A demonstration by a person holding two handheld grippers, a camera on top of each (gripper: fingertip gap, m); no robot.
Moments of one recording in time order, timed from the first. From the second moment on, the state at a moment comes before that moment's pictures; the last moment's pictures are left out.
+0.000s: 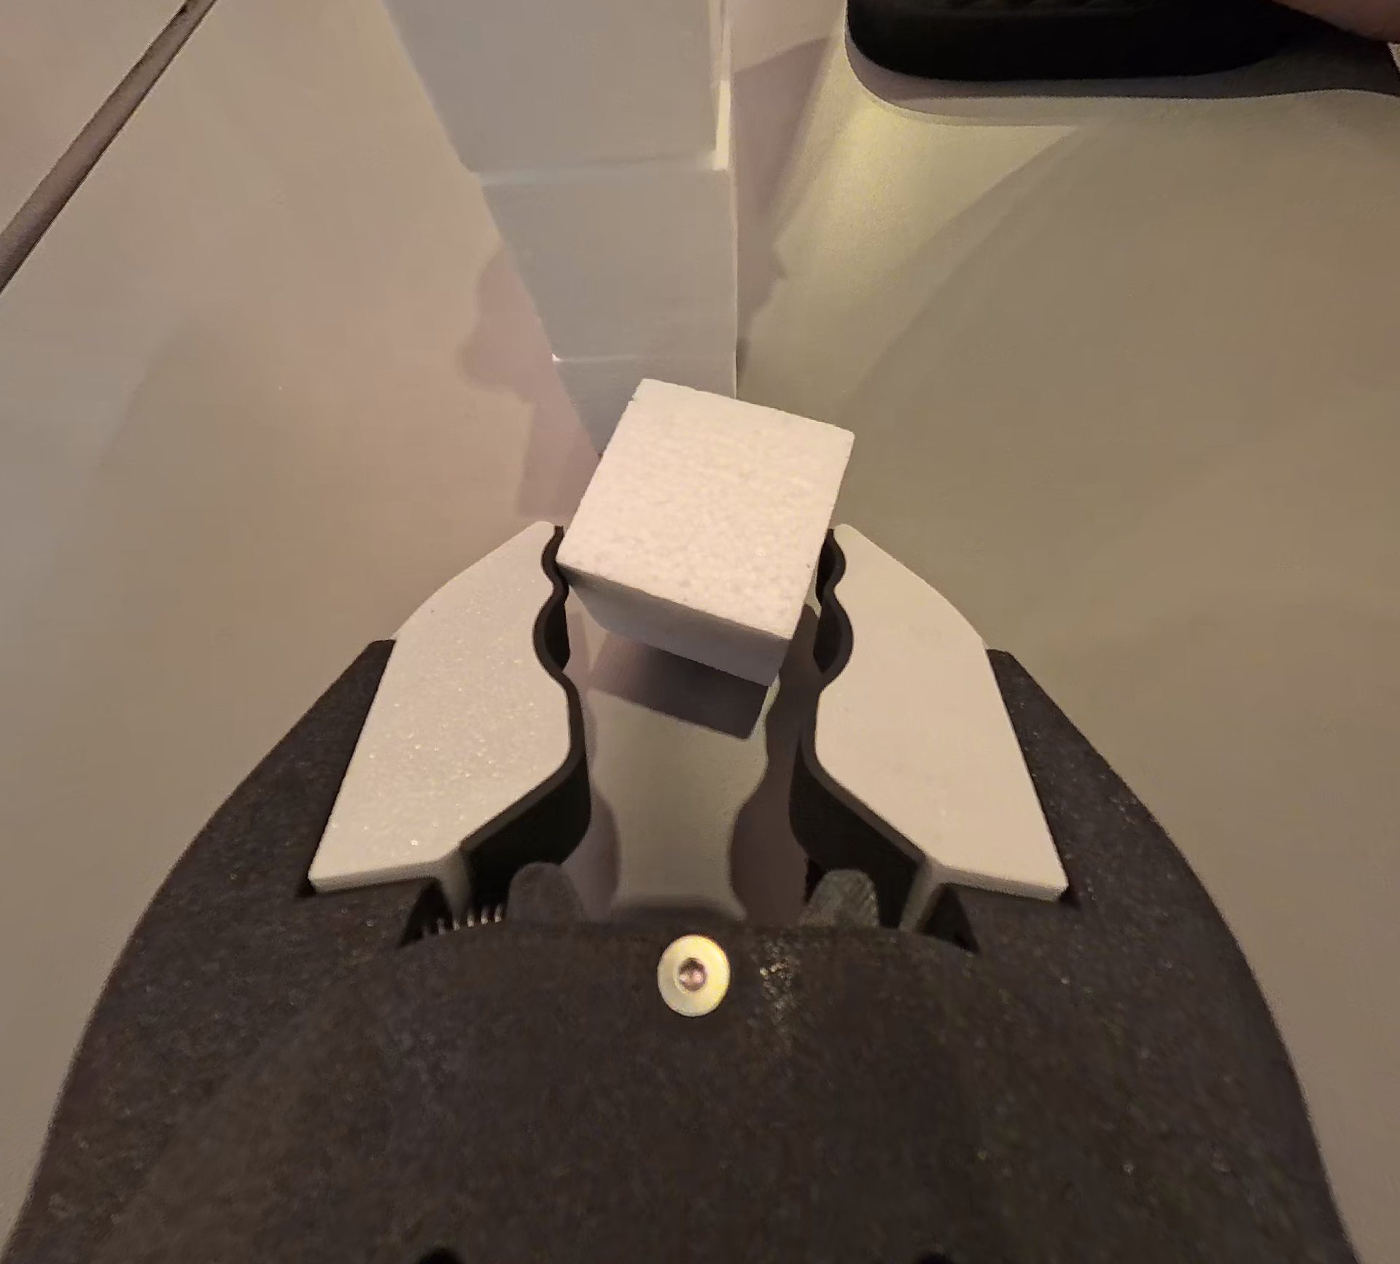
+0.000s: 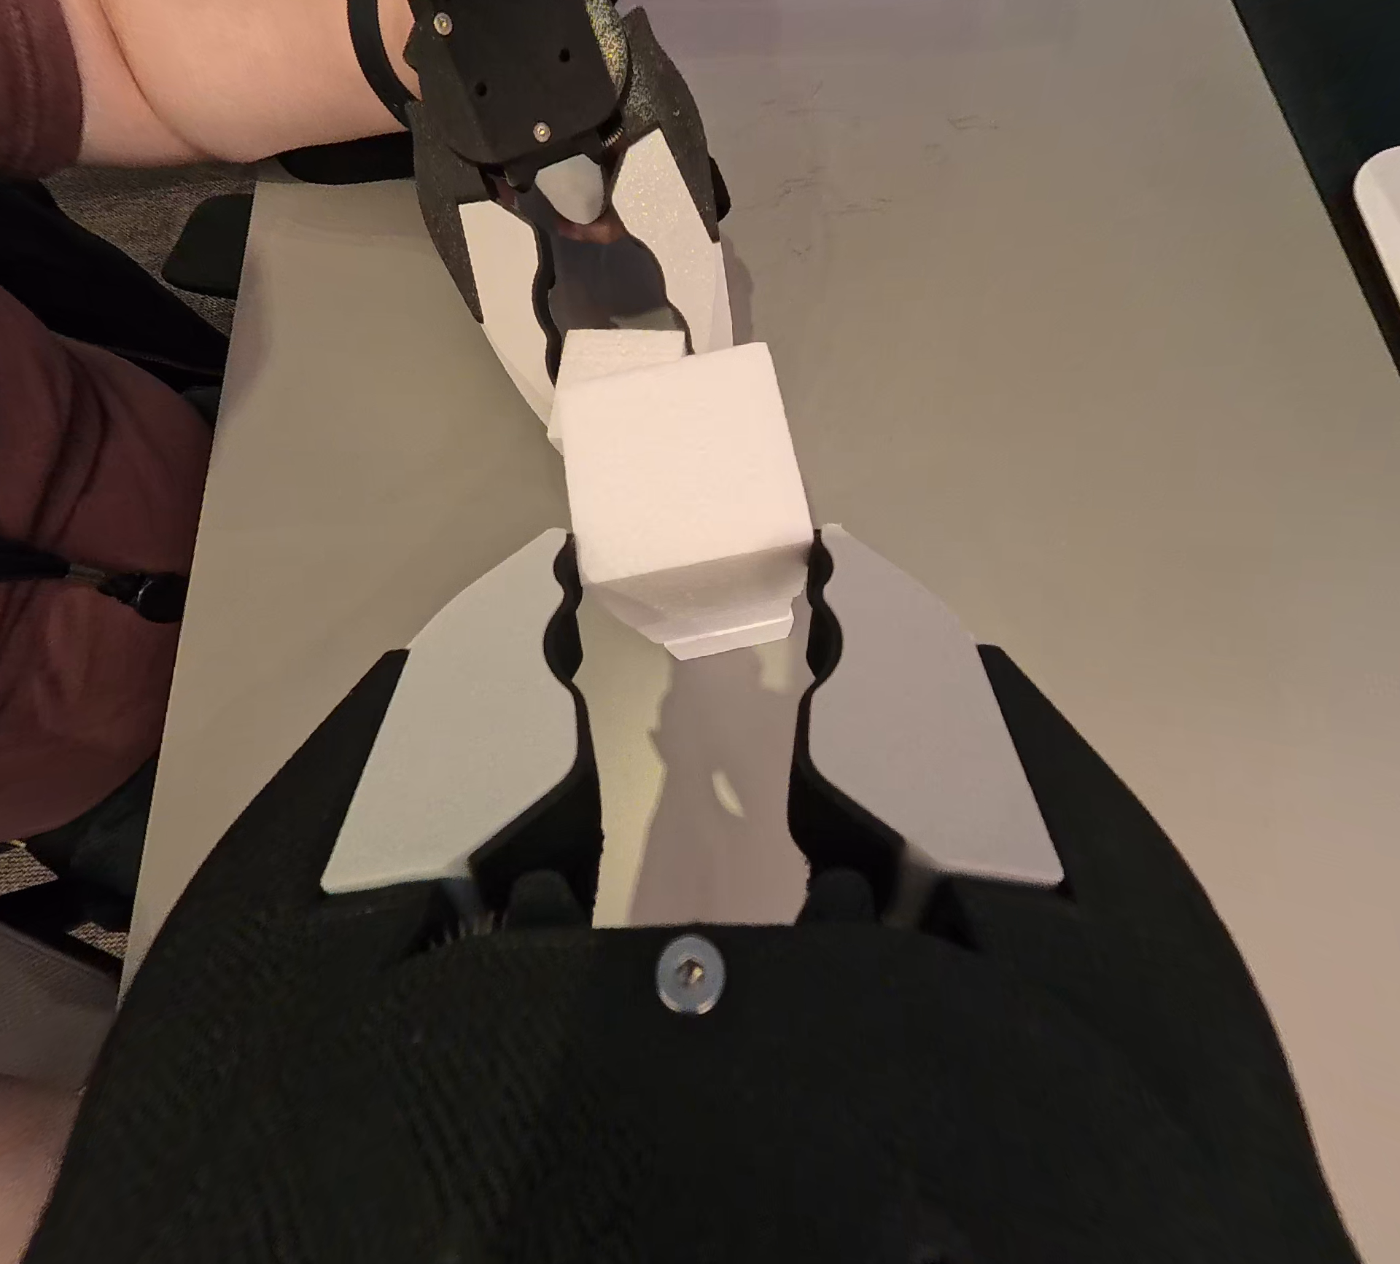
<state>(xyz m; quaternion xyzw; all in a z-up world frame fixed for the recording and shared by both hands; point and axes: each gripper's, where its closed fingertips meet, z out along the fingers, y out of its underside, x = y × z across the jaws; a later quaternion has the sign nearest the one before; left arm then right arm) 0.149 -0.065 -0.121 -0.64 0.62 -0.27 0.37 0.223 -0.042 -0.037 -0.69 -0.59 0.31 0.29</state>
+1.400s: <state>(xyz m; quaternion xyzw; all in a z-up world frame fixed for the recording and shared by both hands) 0.205 -0.048 0.055 -0.68 0.48 -0.36 0.43 0.305 -0.039 0.016 -0.67 -0.53 0.34 0.38</state>
